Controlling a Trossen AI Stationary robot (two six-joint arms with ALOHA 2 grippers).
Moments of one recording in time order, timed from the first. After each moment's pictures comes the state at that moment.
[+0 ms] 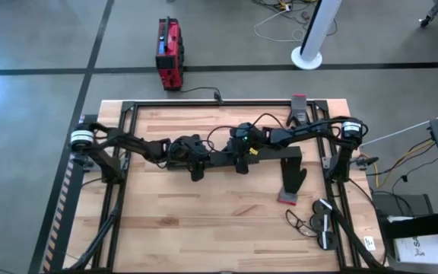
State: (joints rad) left arm 0.17 1.61 0.59 0.44 0.03 0.03; right arm -0.27 1.89 0.94 0.21 -0.31 -0.27
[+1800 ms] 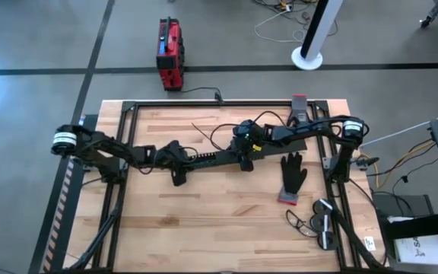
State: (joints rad) left arm 0.15 1.53 0.32 0.33 -0.11 -0.06; right arm -0.29 1.90 0.92 0.16 -0.36 -0.37
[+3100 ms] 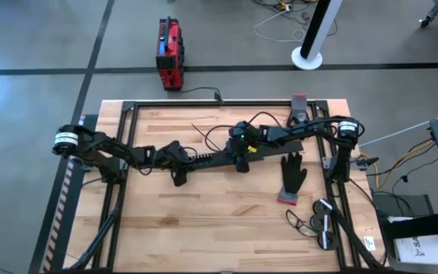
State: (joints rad) left arm 0.14 1.53 0.31 0.40 -0.09 -0.07; right arm -0.27 1.94 0.99 0.11 -0.35 -0.34
